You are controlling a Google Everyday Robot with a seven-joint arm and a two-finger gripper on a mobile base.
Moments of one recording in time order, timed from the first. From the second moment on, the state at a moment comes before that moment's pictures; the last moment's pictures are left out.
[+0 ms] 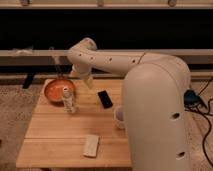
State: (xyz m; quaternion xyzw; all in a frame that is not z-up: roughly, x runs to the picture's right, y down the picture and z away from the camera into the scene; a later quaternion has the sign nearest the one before) arm -0.136 -0.045 0.819 -0.14 -0.18 -0.46 0.86
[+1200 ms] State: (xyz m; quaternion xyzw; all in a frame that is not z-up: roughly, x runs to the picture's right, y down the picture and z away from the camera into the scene) arm -0.113 -0.046 0.817 -0.16 -0.18 -0.46 0.86
